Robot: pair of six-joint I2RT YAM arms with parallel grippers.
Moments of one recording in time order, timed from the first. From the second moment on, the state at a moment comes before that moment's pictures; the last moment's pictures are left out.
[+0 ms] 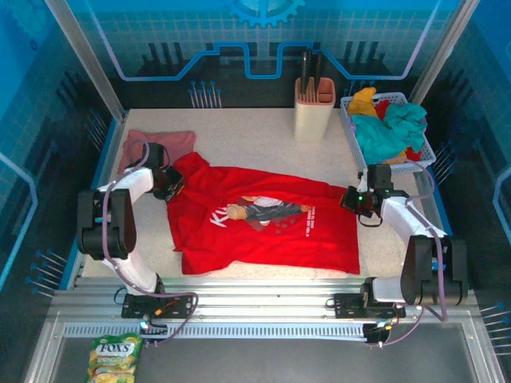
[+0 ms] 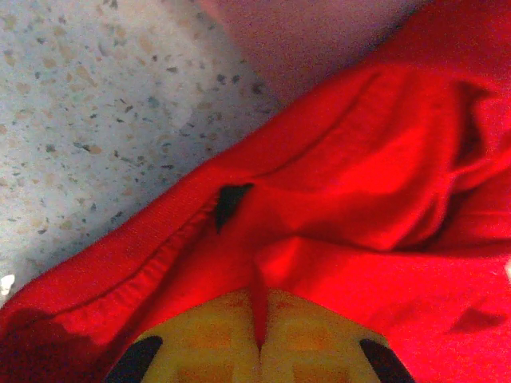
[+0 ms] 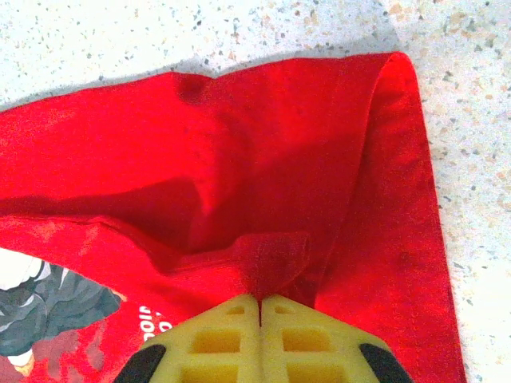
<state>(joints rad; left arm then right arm) 0.11 1.70 1.02 -0.46 0.21 -0.90 -0.05 1.35 0.73 -0.45 -0.28 0.40</state>
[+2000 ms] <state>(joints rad) -0.08 1.42 1.39 -0.68 -0.05 -0.68 -0.15 1.57 1.15 -0.55 -0.32 0.43</state>
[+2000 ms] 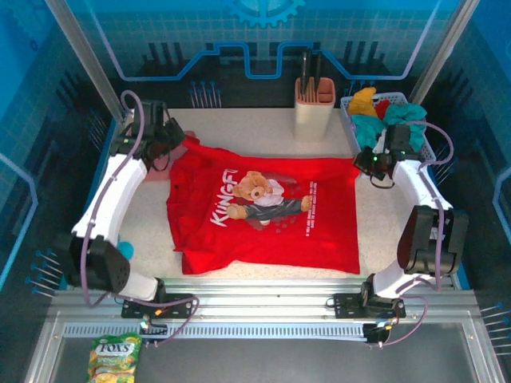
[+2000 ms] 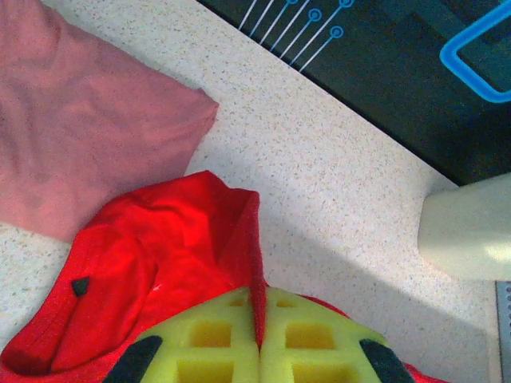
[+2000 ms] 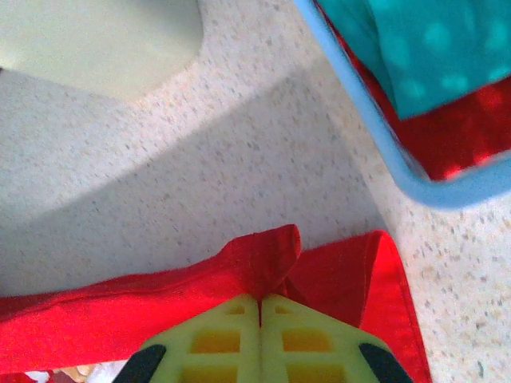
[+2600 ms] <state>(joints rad) -0.18 1.15 1.06 -0.70 -0.20 -0.73 -0.15 1.53 0.94 -0.52 -0.29 0.43</state>
